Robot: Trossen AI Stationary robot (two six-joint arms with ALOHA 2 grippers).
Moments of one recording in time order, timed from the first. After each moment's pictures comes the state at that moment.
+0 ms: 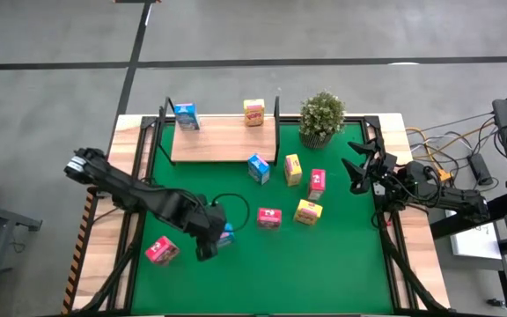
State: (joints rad) left arm -0.42 1.55 1.37 -1.06 -0.07 -0.74; right arm -0.20 0.04 0.02 0.42 0.19 -0.11
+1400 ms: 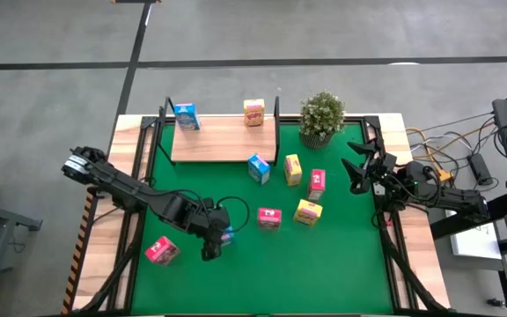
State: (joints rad) left arm -0.41 1.51 1.11 -0.71 -0.10 -0.66; right arm -0.20 0.04 0.02 0.41 0.19 -0.11
